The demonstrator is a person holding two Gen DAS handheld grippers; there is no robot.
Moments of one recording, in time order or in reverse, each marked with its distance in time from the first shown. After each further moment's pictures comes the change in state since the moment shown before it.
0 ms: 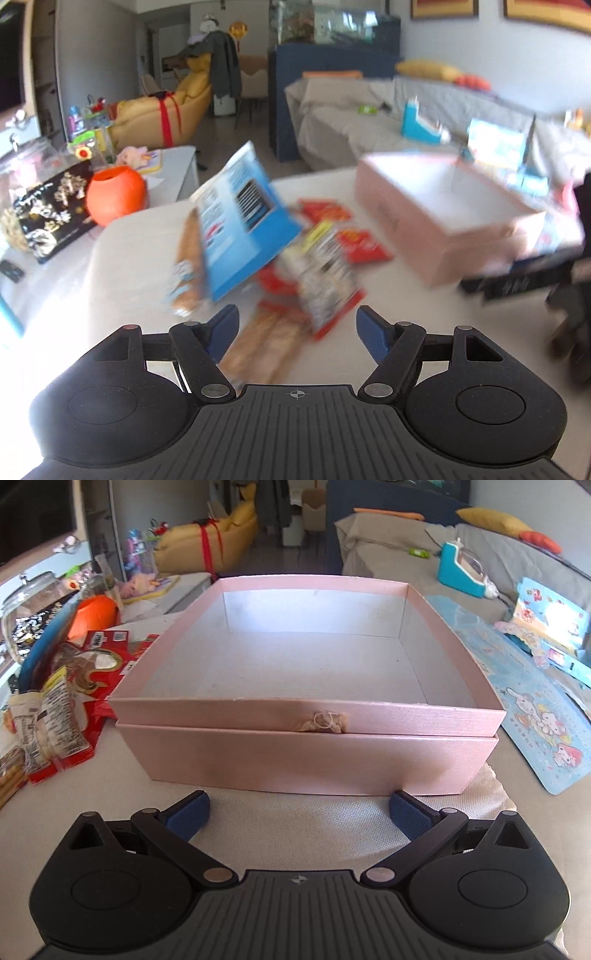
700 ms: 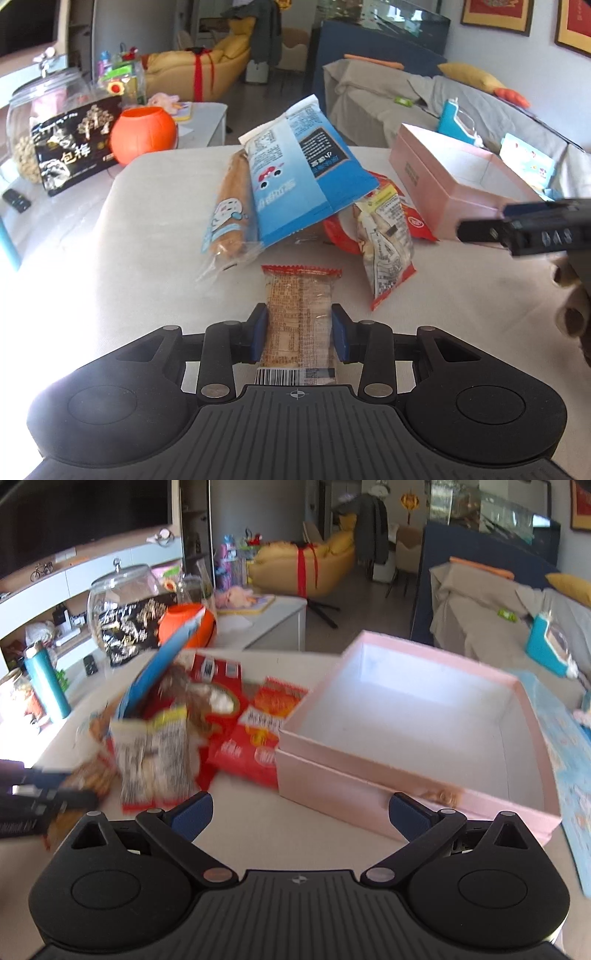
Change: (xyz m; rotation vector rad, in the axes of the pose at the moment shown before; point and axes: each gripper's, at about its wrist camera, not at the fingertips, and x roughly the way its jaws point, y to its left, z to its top) left arm 0.014 0.035 -0.021 -0.210 0.043 -0.010; right arm -0.017 0.061 0.043 -0.231 -0.113 0.221
